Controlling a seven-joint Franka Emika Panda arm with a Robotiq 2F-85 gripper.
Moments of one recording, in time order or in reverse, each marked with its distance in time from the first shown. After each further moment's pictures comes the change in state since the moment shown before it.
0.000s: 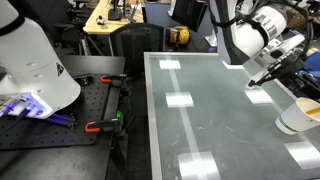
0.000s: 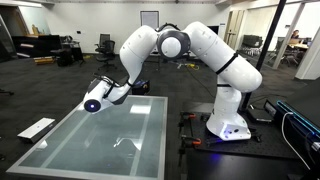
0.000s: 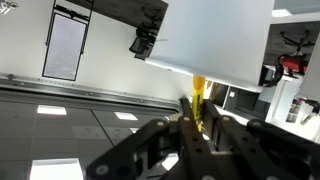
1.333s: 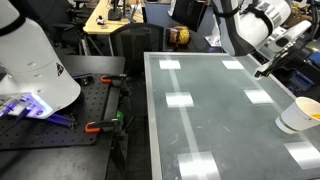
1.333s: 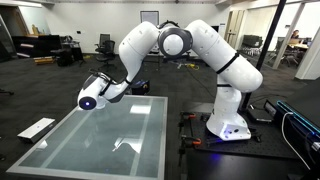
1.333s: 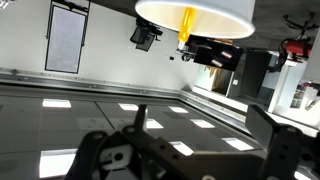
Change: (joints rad) arm 0.026 -0.034 0.000 0.015 -0.001 -0.038 0.003
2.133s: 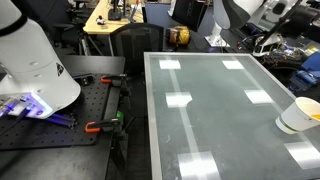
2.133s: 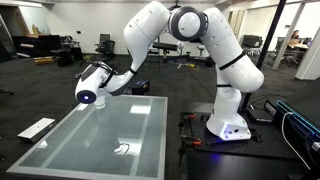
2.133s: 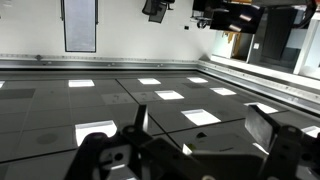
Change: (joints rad) arm 0.066 -0.223 0.016 -0.211 -0.032 -0.186 0.123
